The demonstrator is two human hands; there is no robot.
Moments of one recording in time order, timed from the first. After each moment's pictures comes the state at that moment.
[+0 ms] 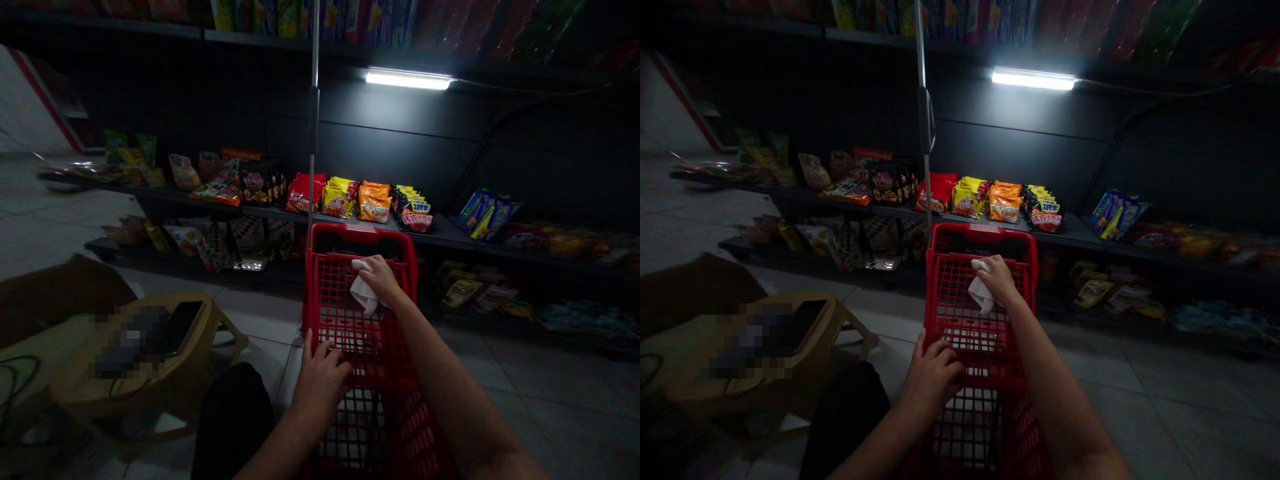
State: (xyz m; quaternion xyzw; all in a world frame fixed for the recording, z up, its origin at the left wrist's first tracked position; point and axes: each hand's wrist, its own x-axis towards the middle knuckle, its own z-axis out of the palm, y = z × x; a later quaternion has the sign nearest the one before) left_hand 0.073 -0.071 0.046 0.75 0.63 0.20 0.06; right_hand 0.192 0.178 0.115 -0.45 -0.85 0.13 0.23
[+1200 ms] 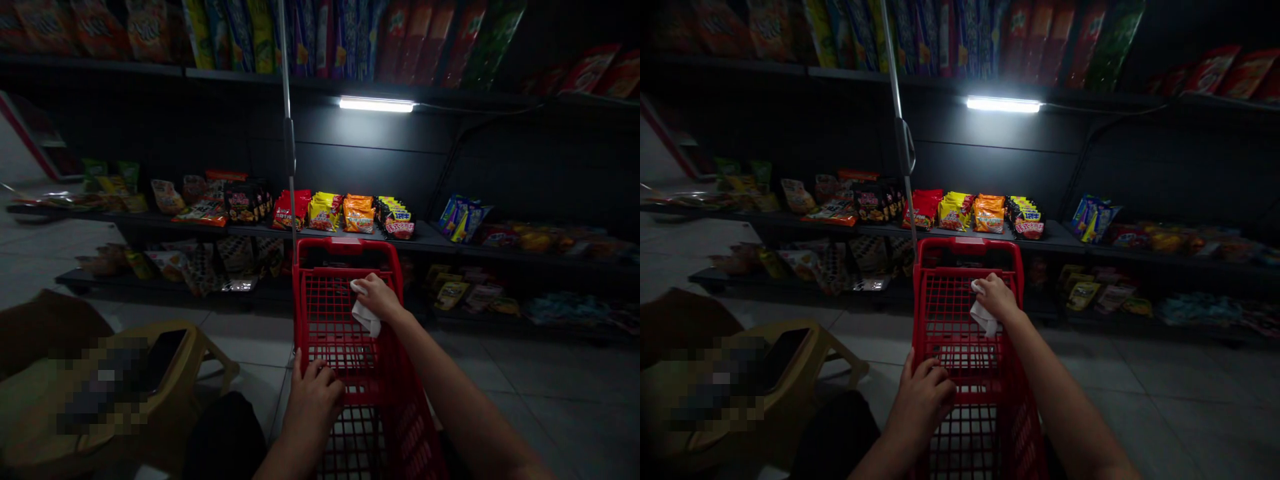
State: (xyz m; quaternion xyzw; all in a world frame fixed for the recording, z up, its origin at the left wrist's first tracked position) left_hand 0.074 -0.067 0.039 0.75 0.63 0.22 0.05; right_hand 0.238 0.165 0.111 -0.48 -0.86 0.05 0.16
